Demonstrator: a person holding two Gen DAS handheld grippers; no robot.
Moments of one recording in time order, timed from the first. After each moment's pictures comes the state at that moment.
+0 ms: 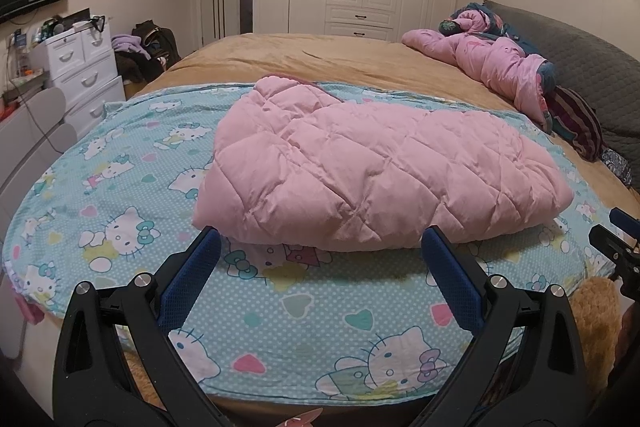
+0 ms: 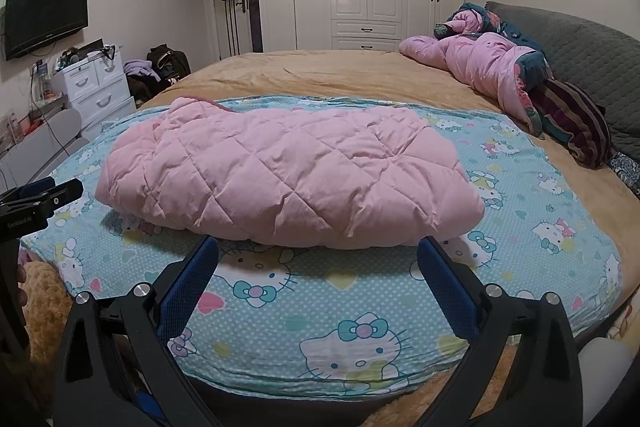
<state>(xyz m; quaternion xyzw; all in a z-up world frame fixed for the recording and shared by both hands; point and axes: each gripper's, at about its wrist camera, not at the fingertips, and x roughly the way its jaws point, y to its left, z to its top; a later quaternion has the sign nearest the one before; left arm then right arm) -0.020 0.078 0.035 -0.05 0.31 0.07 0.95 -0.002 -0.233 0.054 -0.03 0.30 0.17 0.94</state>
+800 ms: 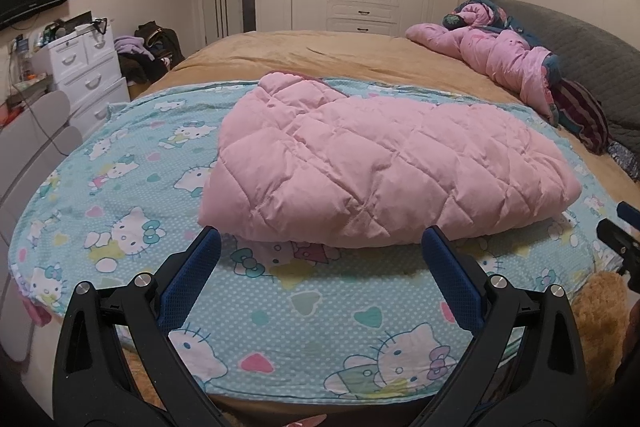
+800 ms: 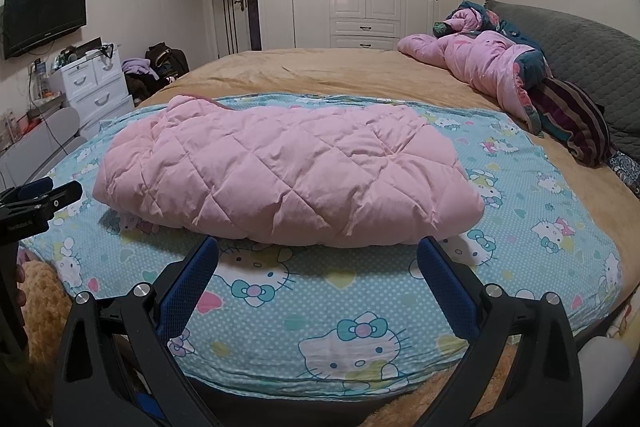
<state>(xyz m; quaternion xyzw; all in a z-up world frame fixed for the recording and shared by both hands) -0.024 0.083 0.035 -0.04 0.31 0.08 0.95 -0.001 -0.232 0.054 -0.03 0.30 0.16 0.94</state>
